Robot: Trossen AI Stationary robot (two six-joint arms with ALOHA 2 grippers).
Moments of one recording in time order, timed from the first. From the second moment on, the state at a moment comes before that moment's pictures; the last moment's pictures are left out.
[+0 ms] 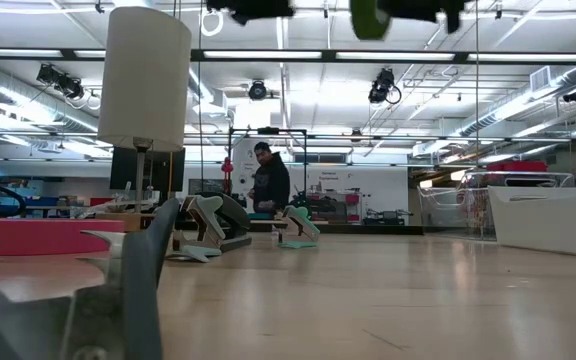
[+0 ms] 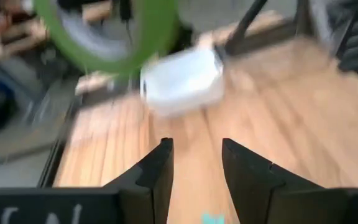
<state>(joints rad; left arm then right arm) -0.07 1.32 1.07 -0.15 -0.10 0.28 0.17 0.95 0.70 0.23 0.72 -0.07</state>
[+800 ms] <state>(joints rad) -0.07 1.27 1.07 -0.45 -0.21 0.09 -0.68 0.85 0.86 -0.81 0.65 0.31</state>
